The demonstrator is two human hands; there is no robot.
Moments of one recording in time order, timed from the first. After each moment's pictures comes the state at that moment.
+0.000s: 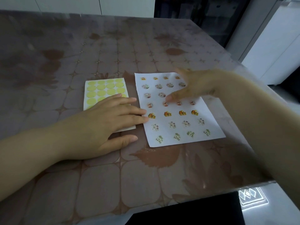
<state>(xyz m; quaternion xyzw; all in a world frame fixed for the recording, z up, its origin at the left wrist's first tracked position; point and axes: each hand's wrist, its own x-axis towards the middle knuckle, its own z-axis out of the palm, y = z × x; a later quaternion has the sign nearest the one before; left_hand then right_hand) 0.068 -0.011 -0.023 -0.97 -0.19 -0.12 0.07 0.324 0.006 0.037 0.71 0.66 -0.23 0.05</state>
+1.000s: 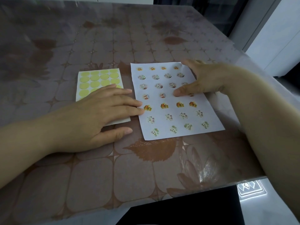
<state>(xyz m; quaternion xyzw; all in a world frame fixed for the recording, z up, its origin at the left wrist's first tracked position) 0.063 -0.003 -0.043 -0.97 -0.24 -0.07 0.02 0.347 -0.003 0.024 0.72 0.66 -0.20 0.01</state>
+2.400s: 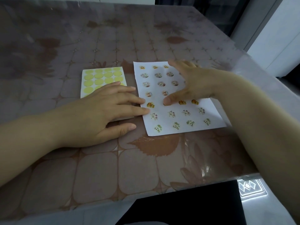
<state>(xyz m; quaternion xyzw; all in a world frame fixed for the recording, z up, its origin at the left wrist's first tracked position) 0.078 -0.009 -0.028 -0.97 -0.17 -0.15 0.09 0.315 -0.021 0.026 0.68 0.70 -0.20 0.02</state>
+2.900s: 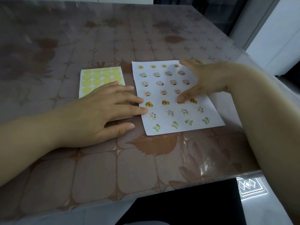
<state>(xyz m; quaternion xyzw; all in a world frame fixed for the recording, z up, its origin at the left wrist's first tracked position) 0.066 -0.010 -0.031 -0.97 -0.22 -0.09 0.02 0.342 -0.016 0.031 0.70 0.67 -0.22 0.04</state>
